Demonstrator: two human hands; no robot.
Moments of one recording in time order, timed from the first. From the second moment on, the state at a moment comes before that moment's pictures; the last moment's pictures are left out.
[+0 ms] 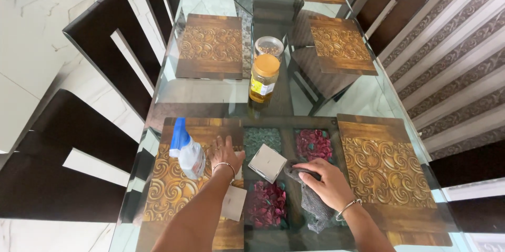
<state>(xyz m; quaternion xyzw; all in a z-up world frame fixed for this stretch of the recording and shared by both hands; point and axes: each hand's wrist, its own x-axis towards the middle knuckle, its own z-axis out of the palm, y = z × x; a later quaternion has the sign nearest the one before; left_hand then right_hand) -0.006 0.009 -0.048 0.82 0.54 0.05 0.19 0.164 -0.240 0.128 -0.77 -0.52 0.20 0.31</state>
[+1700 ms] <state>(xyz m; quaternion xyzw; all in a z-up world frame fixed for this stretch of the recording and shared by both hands) 0.057 -0.053 0.019 0.83 0.39 0.11 0.38 0.178 -0.268 0.147 -0.83 -0.44 0.17 0.31</state>
